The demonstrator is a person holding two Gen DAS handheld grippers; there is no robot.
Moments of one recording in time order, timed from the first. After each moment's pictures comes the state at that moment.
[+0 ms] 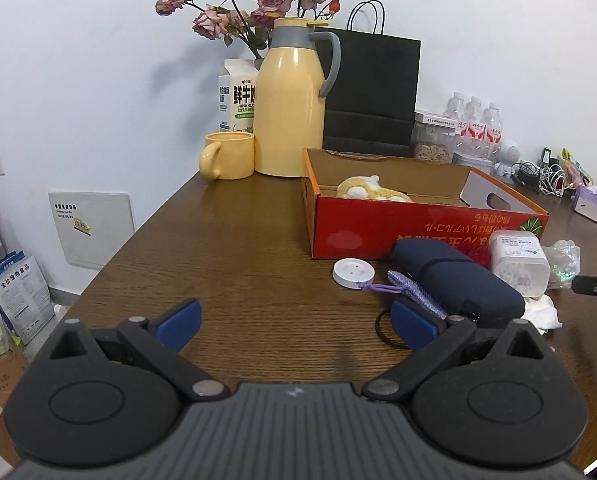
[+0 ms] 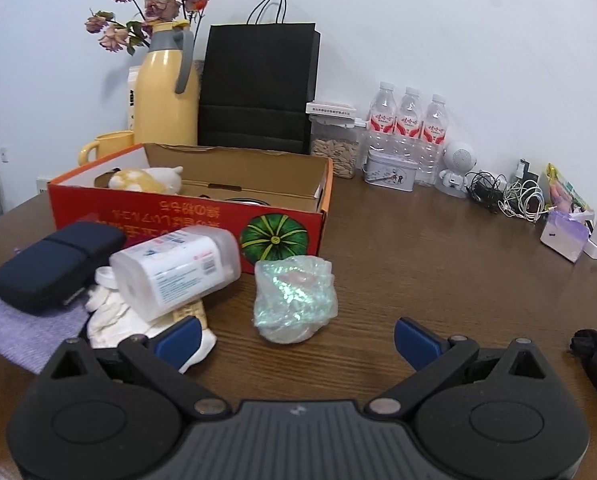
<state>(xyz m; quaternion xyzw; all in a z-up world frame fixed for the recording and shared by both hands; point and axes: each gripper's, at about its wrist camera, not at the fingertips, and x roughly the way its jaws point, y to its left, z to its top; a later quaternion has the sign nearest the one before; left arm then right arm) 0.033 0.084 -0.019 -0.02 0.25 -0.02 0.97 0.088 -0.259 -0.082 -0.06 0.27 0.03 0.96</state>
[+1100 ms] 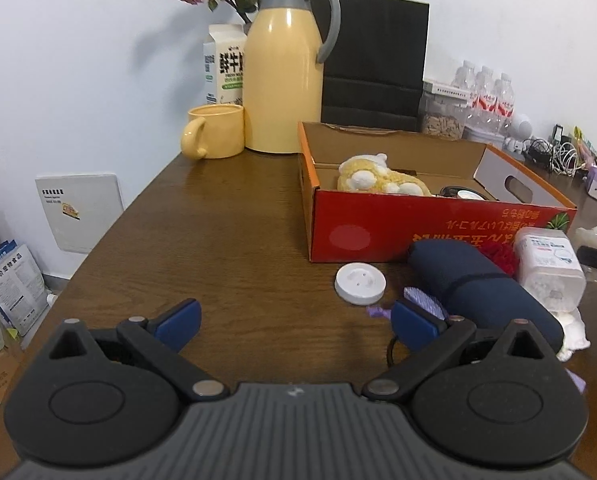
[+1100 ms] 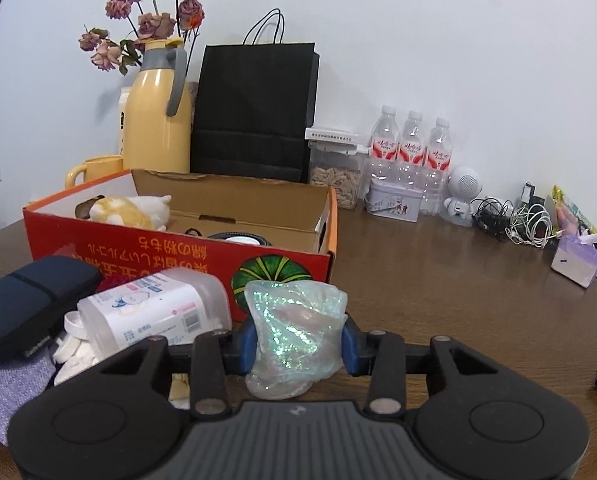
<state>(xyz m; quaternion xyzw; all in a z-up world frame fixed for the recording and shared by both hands) 0.105 0.075 -0.024 -0.01 0.31 -0.02 0.95 0.123 -0.255 -0.089 -0.06 0.22 0.03 0.97</state>
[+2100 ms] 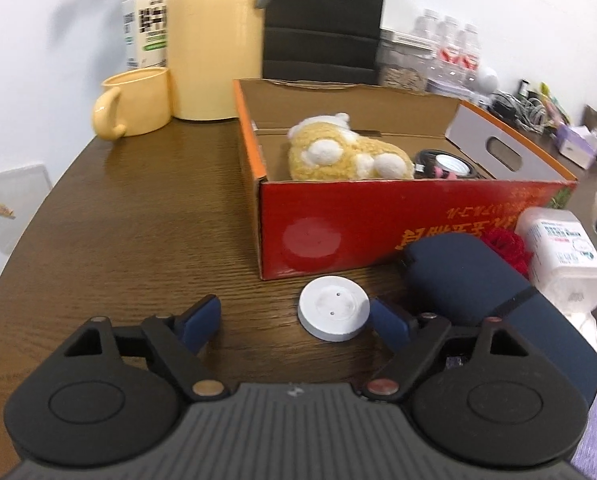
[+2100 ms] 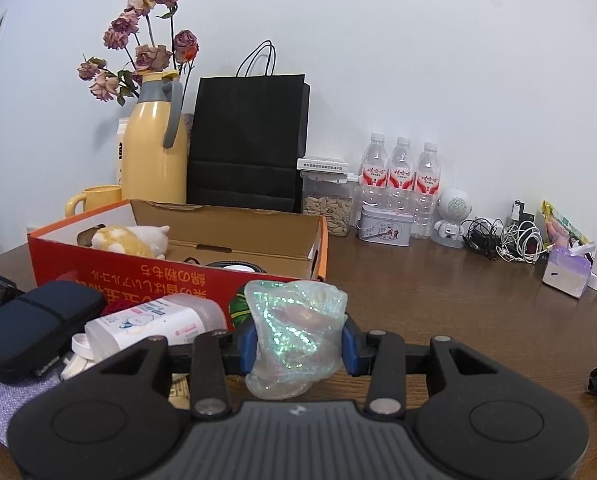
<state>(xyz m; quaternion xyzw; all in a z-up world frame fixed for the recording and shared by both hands) 0.183 0.066 -0.050 0.02 0.36 -0.12 0.92 0.110 -0.259 -0.084 -0.04 0.17 0.03 0.98</state>
